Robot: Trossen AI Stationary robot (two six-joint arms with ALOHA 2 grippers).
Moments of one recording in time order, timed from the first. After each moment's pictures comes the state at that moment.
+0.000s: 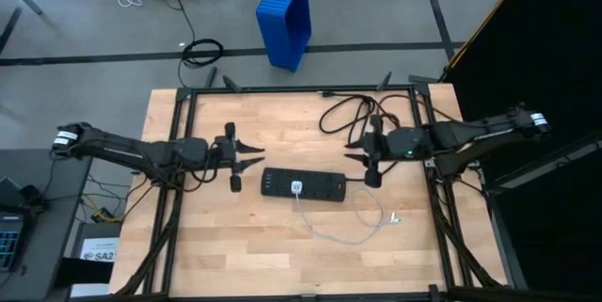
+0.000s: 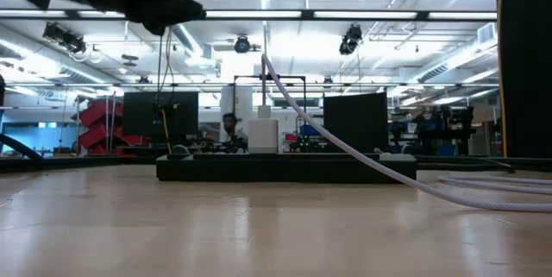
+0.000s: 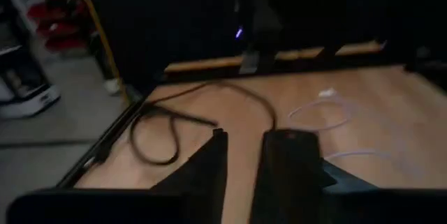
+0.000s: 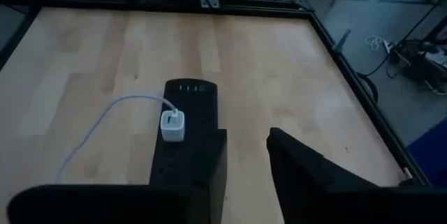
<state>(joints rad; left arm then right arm) -0.12 0.82 0.48 0.16 -0.33 0.10 0.20 1.04 0.96 -0.45 0.38 0.05</state>
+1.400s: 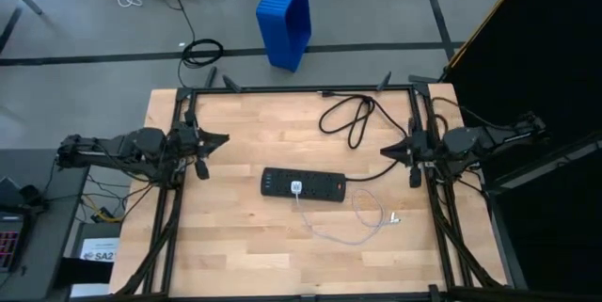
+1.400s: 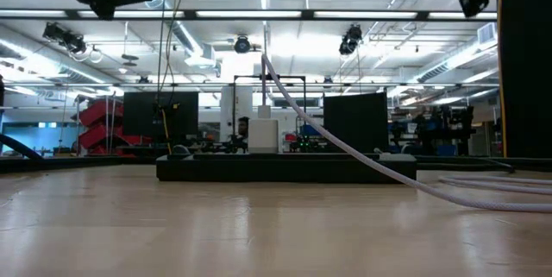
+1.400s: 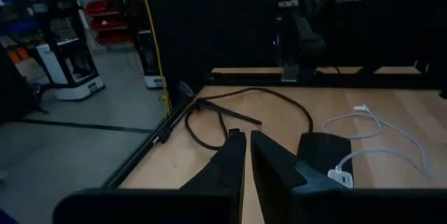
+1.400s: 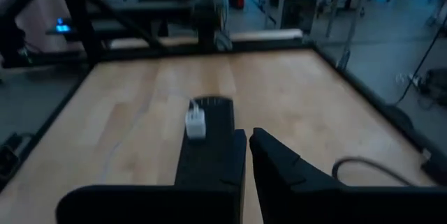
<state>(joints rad) -0.12 0.33 0.48 -0.27 -0.43 0.03 0.29 0.41 0.53 -0.40 0.40 0.13</state>
